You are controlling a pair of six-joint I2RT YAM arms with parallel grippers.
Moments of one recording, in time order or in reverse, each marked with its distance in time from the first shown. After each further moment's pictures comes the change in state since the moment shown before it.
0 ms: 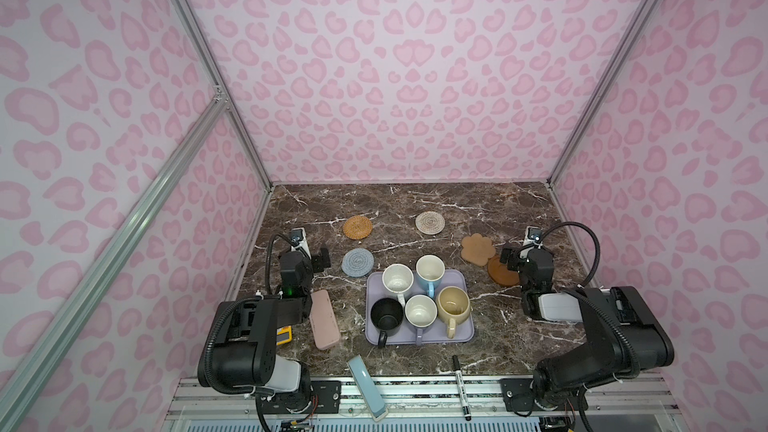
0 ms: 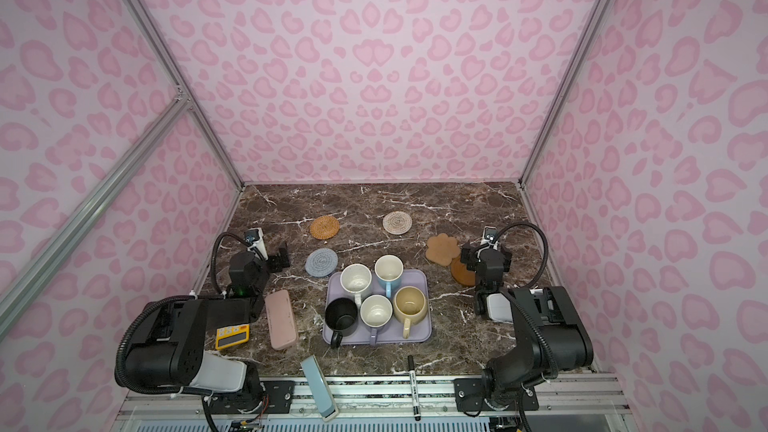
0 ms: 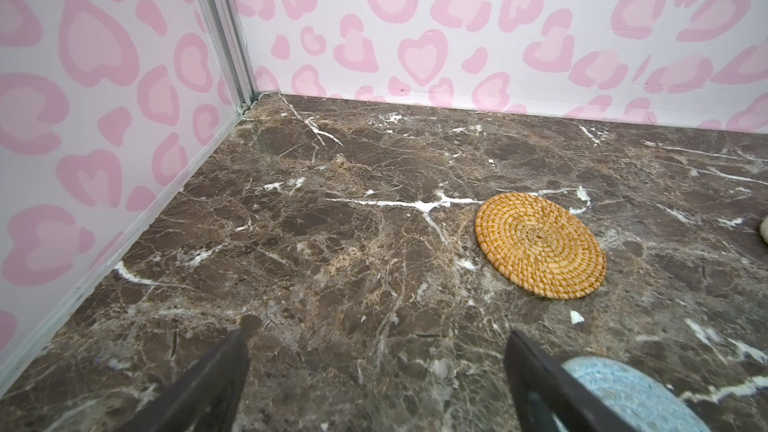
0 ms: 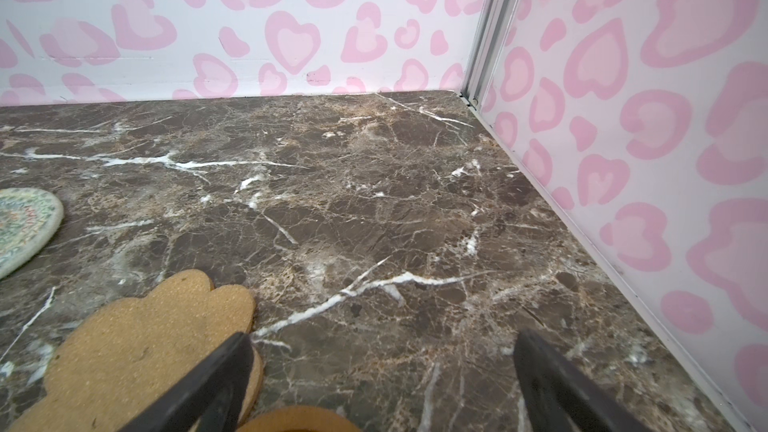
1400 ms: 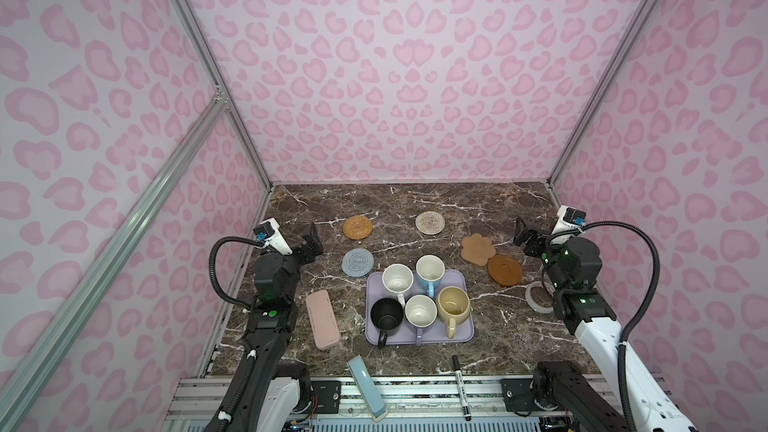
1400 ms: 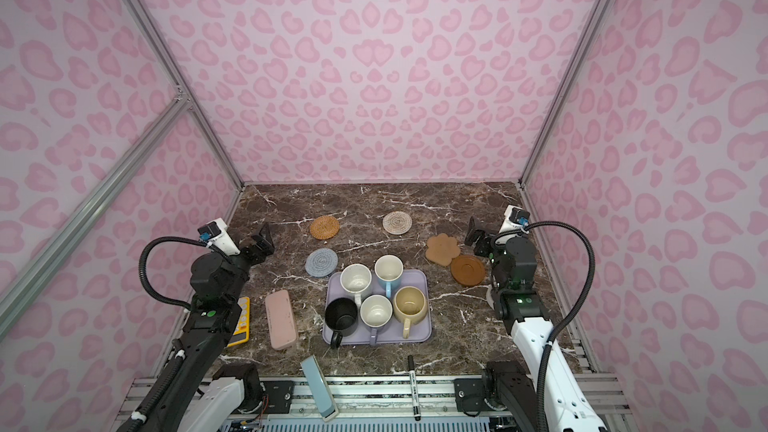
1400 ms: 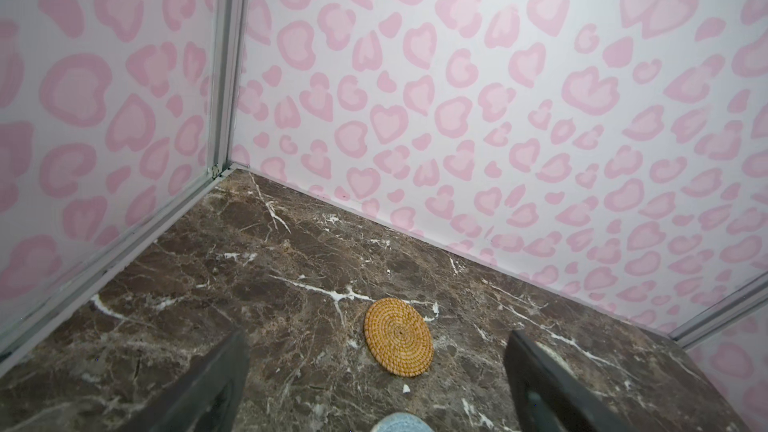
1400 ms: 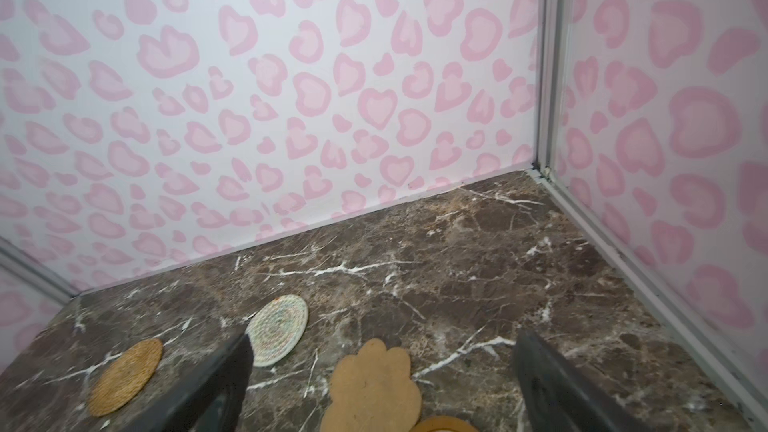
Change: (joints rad) left arm -0.005 -0.682 0.126 -0.600 0.041 -0.375; right arm -0.011 -0.693 0.252 -0.795 -0.294 0.306
